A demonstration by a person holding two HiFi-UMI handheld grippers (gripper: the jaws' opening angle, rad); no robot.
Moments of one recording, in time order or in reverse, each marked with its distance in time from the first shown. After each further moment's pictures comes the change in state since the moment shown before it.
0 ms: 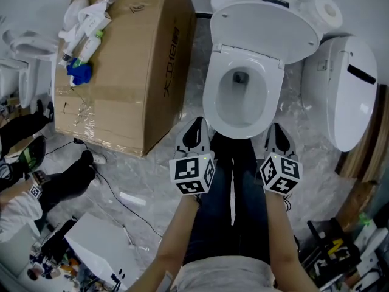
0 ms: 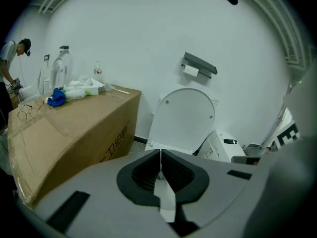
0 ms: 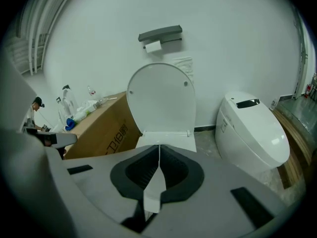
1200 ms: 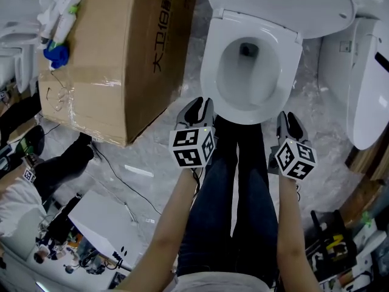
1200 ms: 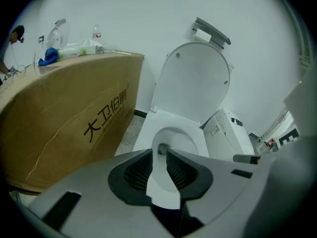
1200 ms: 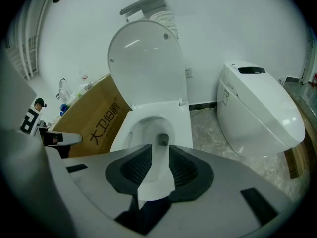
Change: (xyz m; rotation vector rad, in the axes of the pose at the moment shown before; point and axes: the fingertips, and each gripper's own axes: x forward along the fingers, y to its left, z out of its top) left arm 0.093 0.015 -0.129 -0.049 0.235 -0.010; right arm 0.081 -0.078 -0.114 0.059 0.173 0.060
